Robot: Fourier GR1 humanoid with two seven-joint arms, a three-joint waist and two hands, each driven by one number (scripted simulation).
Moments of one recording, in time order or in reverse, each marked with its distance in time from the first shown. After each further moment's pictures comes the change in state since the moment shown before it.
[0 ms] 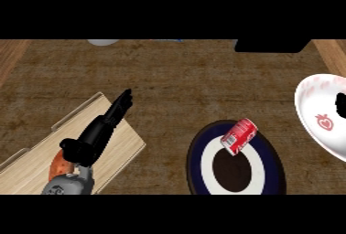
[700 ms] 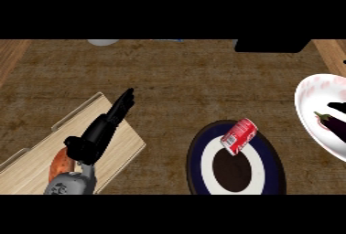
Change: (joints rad) left arm -0.014 -0.013 0.001 0.016 -0.014 0.001 0.001; right arm -0.240 -0.027 -0.123 0.524 -0.174 0.093 -0.323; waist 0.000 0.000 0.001
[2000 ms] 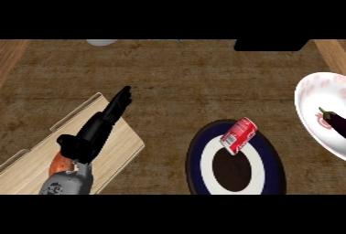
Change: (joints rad) left arm -0.007 0.004 0.023 -0.020 0.015 -0.017 0.019; right arm 0.157 -0.406 -0.516 0.564 -0.391 0.241 -0.361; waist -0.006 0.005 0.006
